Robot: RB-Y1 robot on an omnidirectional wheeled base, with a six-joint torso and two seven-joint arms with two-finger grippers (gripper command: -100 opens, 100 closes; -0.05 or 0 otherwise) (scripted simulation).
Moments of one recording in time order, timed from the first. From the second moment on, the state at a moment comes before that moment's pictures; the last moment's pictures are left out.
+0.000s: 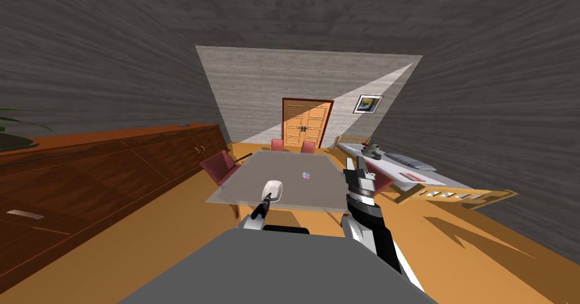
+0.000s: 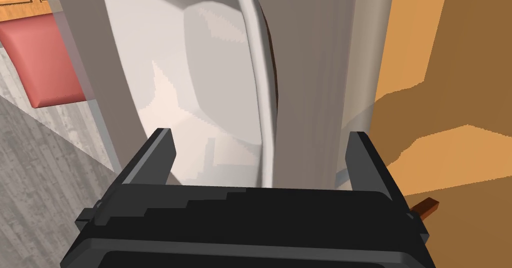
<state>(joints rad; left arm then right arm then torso) -0.03 0.02 -0.11 -0.77 0.00 0.02 0.07 0.50 -0.03 -0.07 -2.27 -0.04 -0.58 0.02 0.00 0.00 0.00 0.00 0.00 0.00</state>
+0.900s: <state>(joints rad) -0.08 0.04 -0.06 -0.68 0.02 -0.04 0.08 0.50 -0.03 -0.07 -2.27 -0.04 -0.58 0.02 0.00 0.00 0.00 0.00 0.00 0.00</state>
